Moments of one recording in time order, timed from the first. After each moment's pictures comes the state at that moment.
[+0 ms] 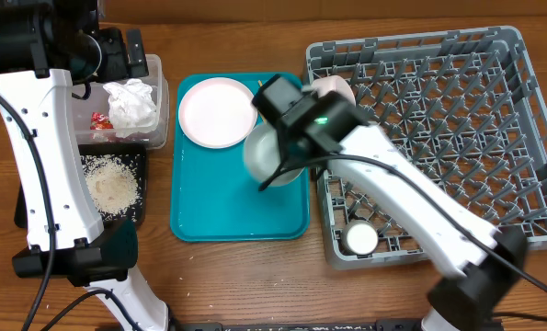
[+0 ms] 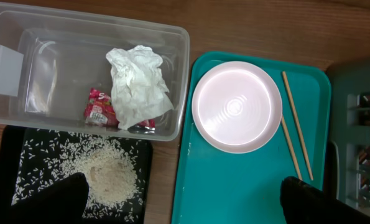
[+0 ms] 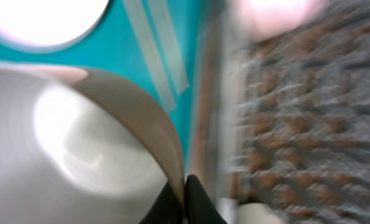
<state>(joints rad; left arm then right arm) 0.12 1.96 2.53 -1.62 0.06 -0.09 0.74 1.81 1.88 -1.40 0.33 0.64</state>
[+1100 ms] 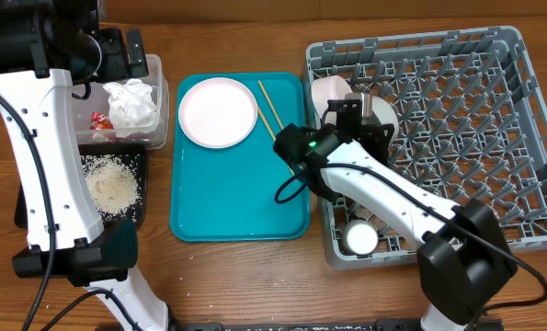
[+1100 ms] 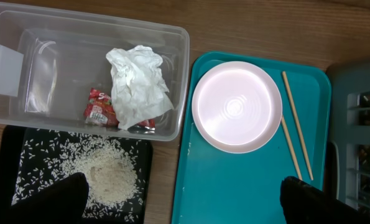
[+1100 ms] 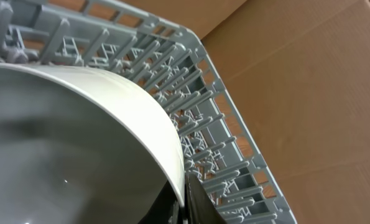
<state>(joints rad) 0.12 1.96 2.53 -1.62 0.06 -0.09 0.71 1.86 1.41 -1.29 1.28 0.93</state>
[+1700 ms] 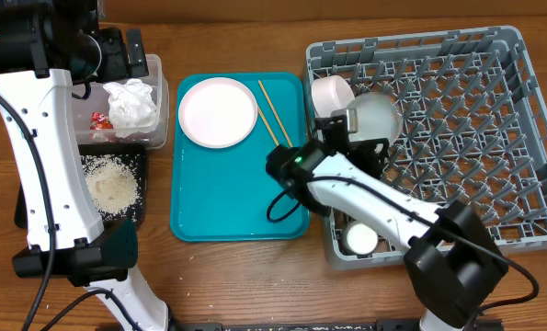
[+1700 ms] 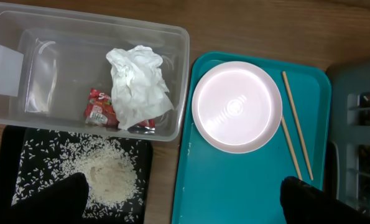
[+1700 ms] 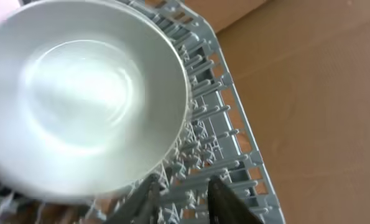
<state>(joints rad) 0.12 1.96 2.53 -1.62 0.06 -0.09 0.79 1.88 1.37 -1.37 1.24 0.93</state>
